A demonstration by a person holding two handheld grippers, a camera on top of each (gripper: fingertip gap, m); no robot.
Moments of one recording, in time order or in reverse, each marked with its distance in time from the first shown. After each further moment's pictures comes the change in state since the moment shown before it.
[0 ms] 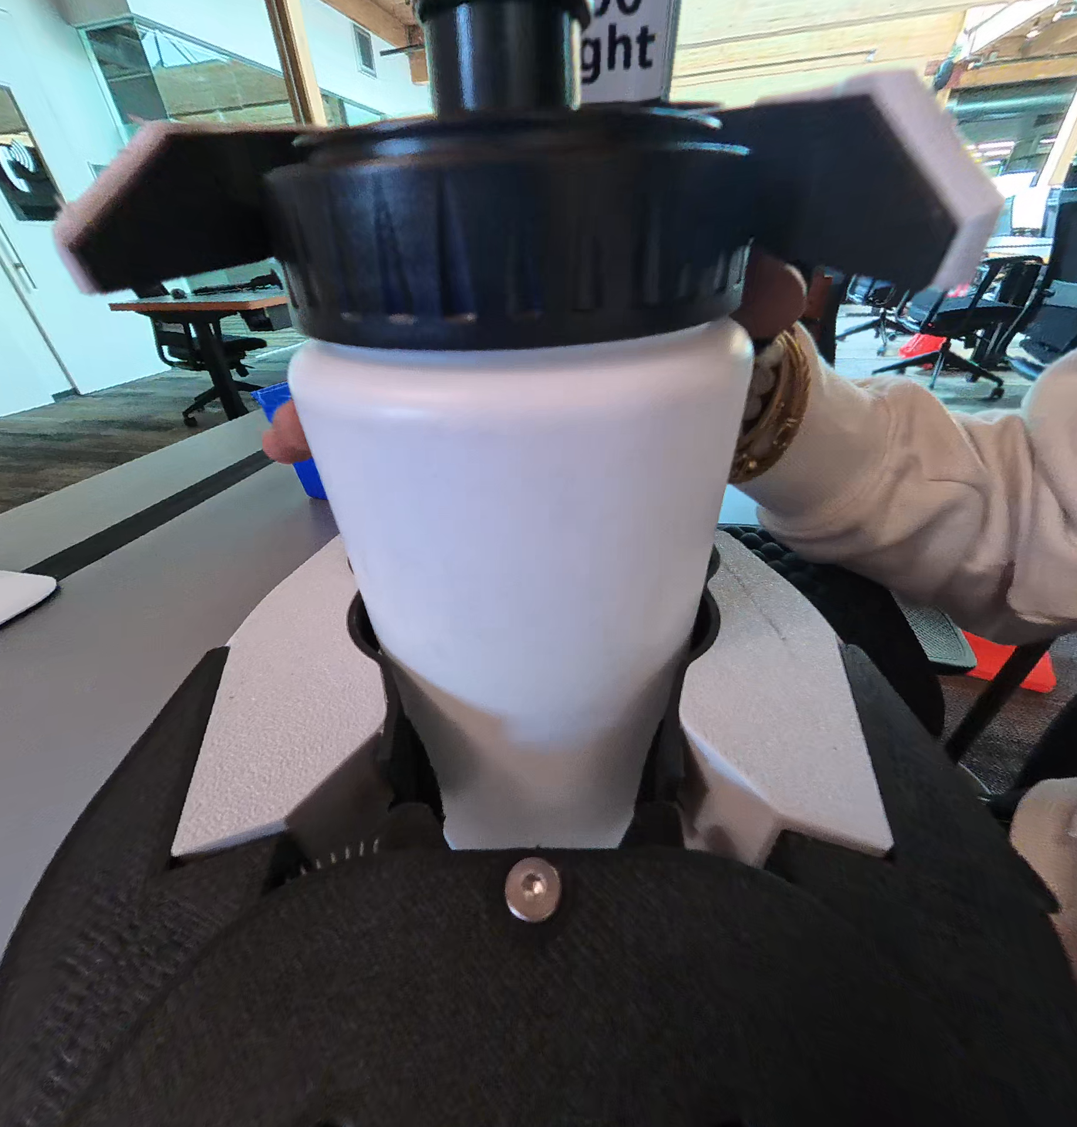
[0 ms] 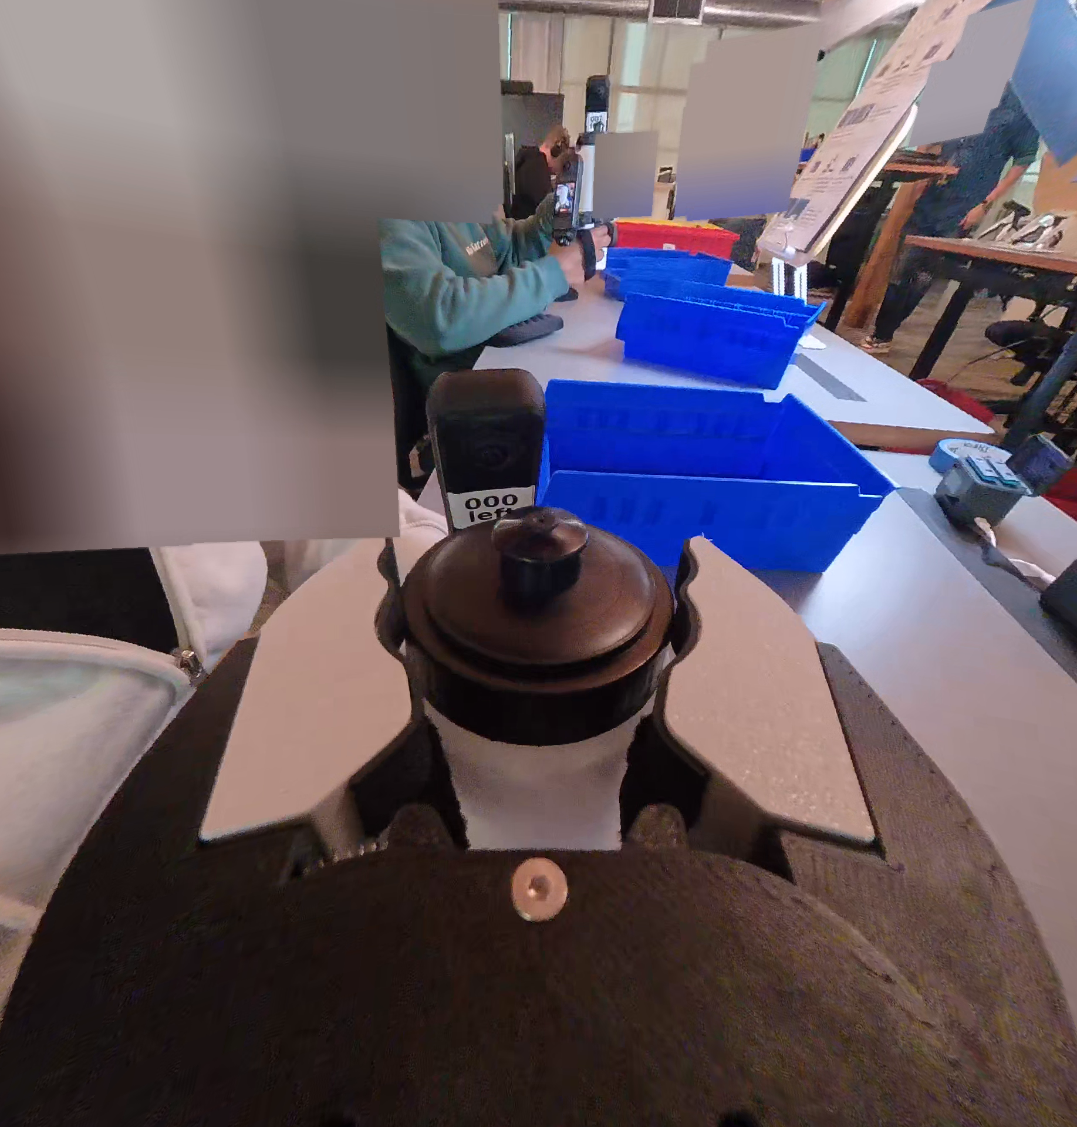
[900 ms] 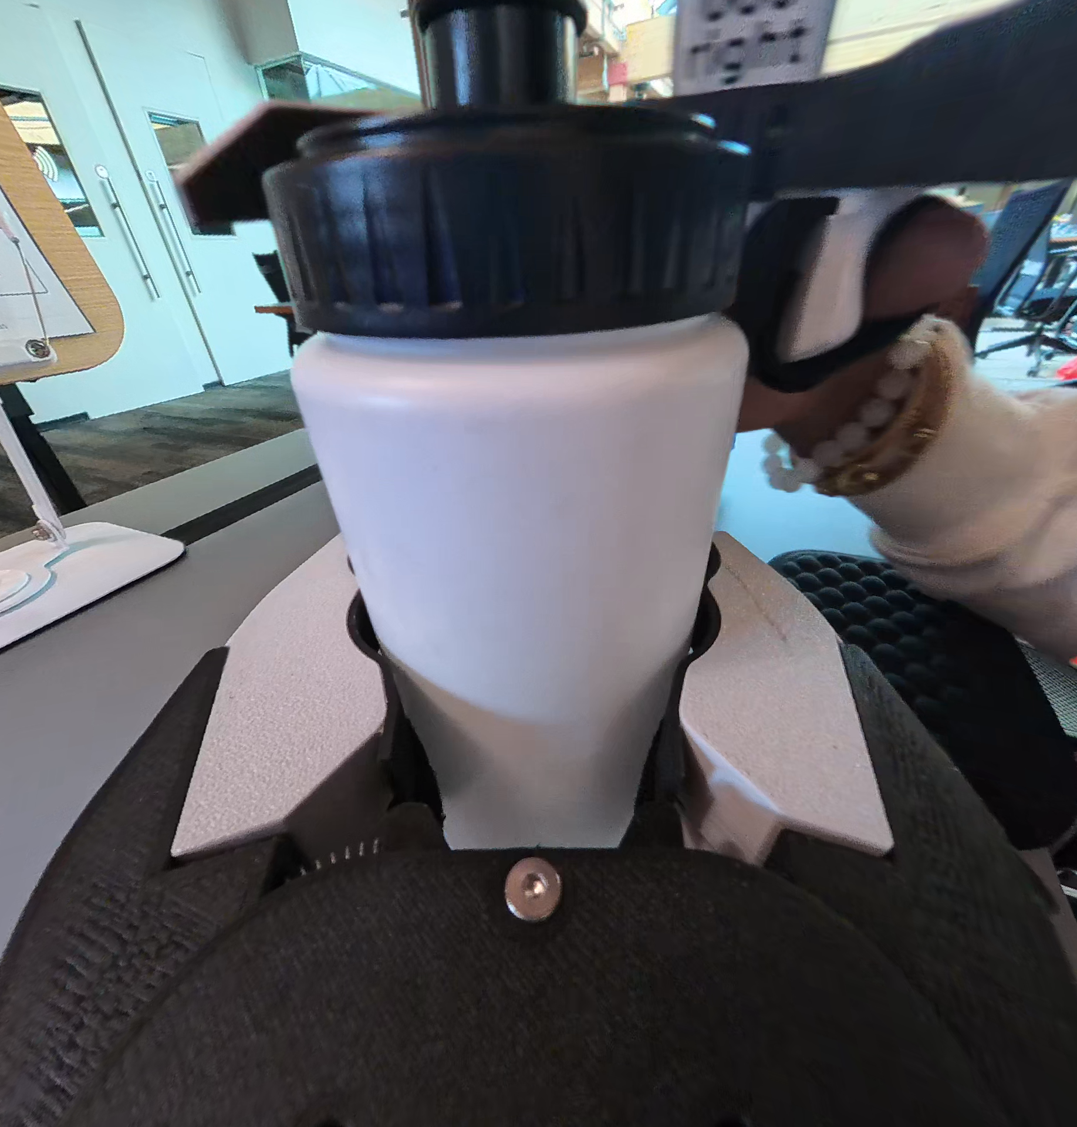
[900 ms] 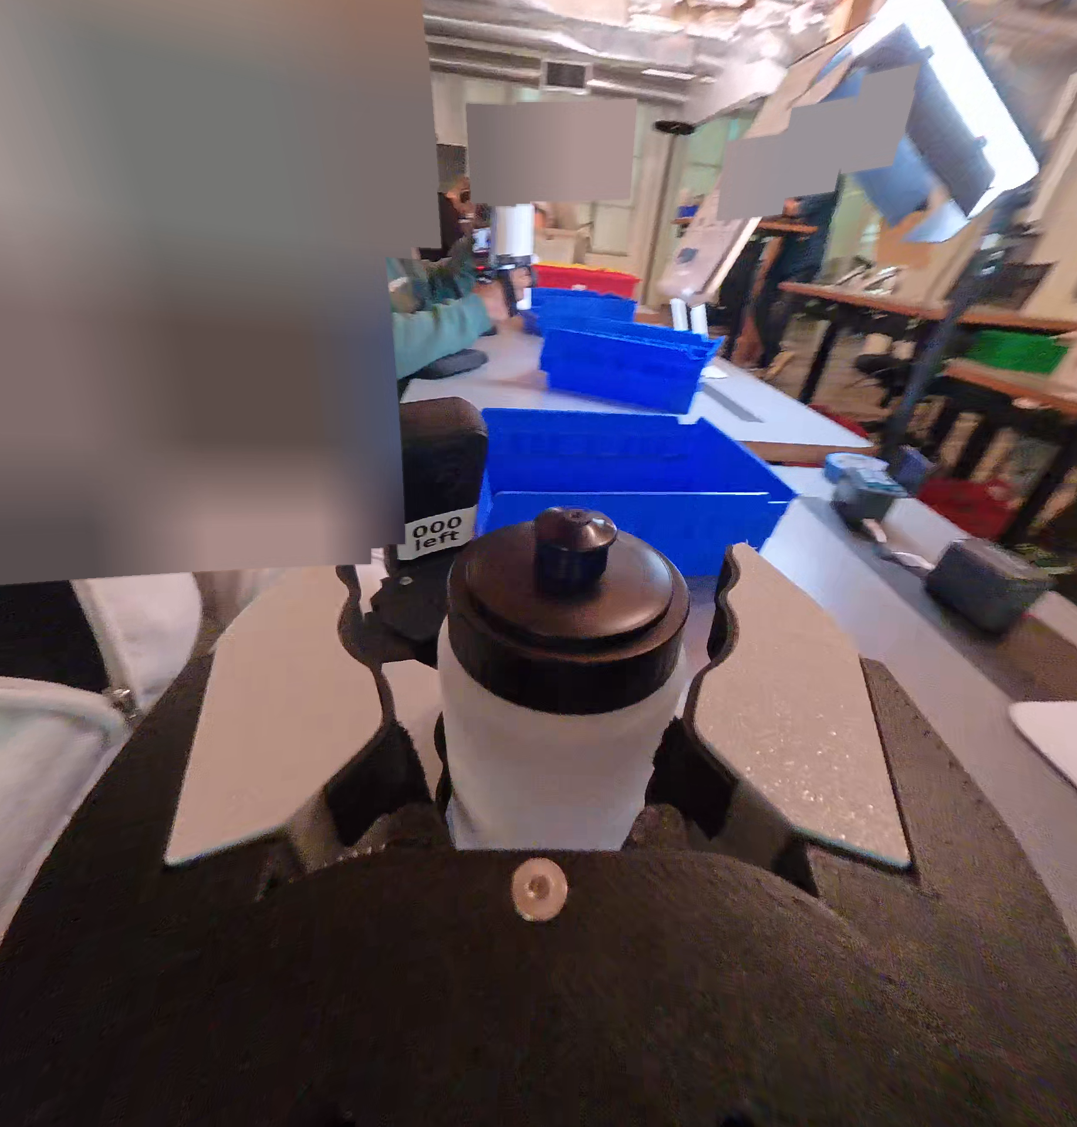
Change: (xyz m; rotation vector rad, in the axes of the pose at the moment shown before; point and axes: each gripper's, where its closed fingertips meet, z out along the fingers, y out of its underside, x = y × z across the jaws) left arm -0.024 0.000 0.001 0.012 -0.189 0.005; right arm 0.011 -0.006 -0.011 0.059 0.149 -0.018
